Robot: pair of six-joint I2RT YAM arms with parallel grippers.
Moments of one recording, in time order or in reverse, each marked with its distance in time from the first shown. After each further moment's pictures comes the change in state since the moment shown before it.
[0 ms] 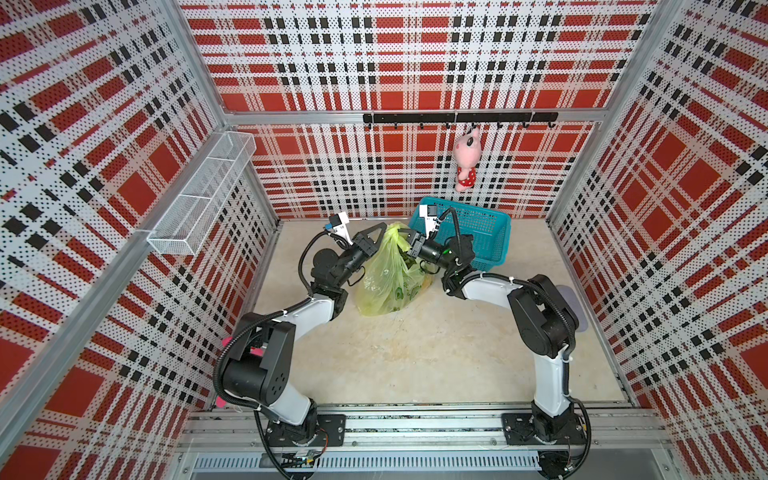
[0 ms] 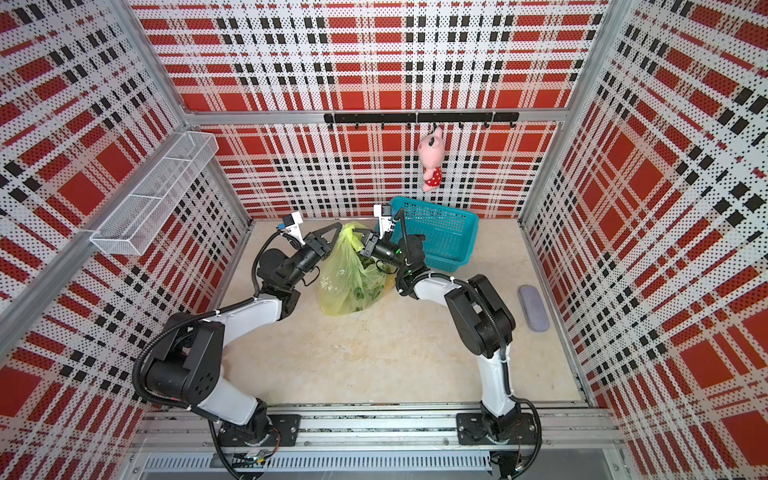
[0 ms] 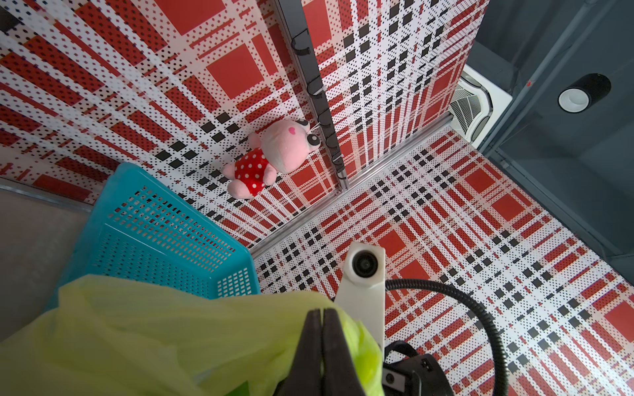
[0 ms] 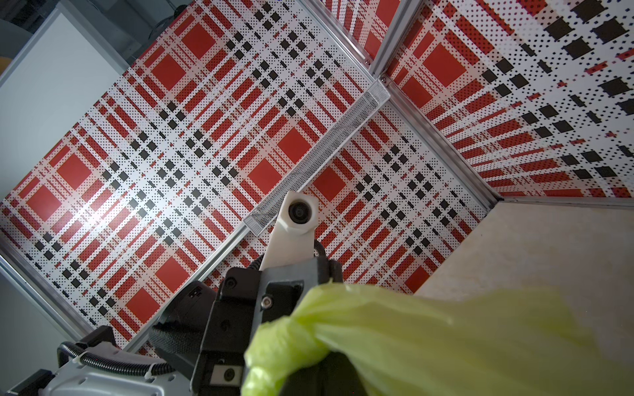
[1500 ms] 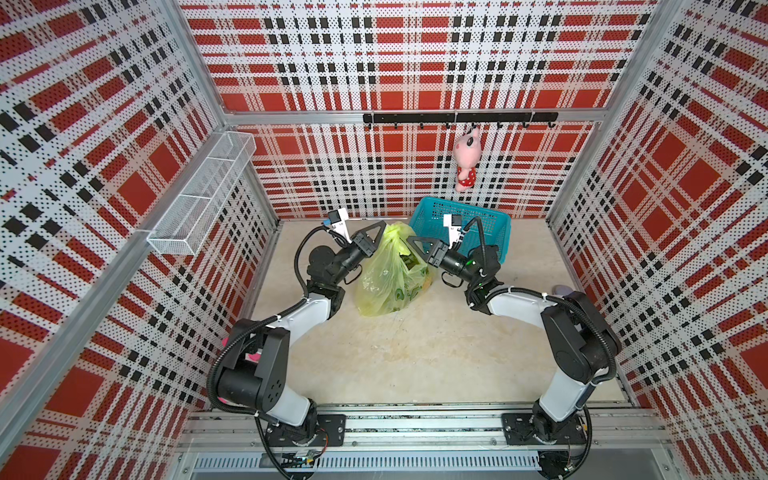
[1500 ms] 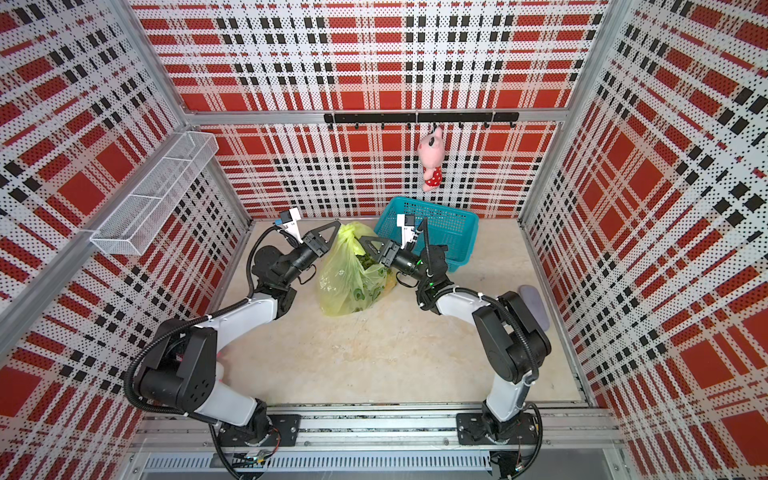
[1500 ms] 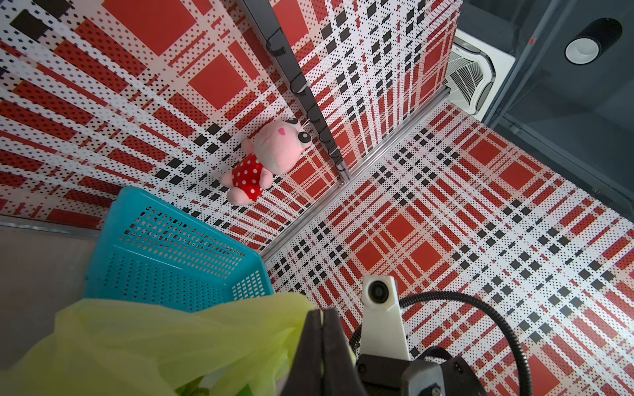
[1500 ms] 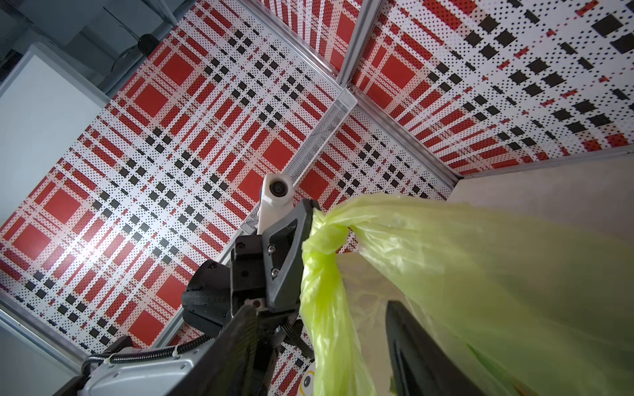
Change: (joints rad) left arm 0.024 -0.043 0.018 -0.060 0.036 0.127; right arm -0.044 -0.265 -0.294 -0.088 0.041 0.036
